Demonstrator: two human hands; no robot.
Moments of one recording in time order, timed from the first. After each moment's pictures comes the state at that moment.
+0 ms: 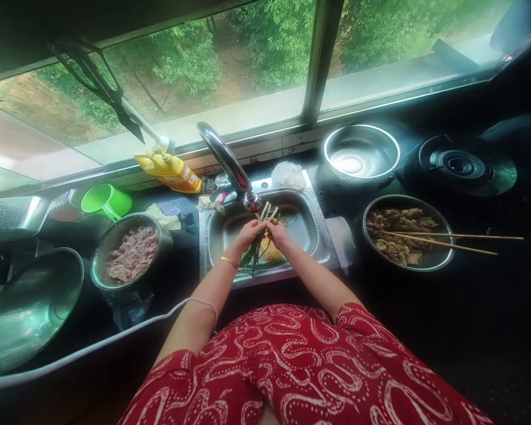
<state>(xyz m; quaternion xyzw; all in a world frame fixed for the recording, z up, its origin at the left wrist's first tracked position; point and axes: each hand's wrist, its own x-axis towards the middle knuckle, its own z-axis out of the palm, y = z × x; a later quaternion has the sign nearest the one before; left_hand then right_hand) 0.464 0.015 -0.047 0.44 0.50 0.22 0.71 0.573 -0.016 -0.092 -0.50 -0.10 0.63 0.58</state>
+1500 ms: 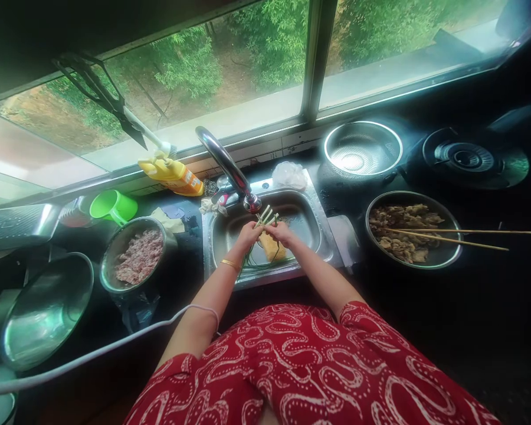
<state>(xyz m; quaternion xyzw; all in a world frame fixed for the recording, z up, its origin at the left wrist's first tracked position) 0.464 0.016 -0.044 0.55 0.60 0.17 0.55 0.587 -0.020 -0.088 -0.53 -0.22 0.66 0.48</state>
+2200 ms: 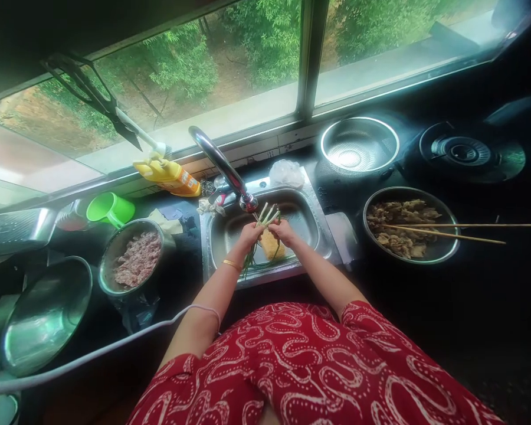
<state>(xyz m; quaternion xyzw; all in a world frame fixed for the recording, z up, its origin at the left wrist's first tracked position) 0.471 0.011 -0.048 0.50 0.57 0.18 0.62 0.597 -0.026 -0.080 -0.51 -0.19 0.66 0.53</state>
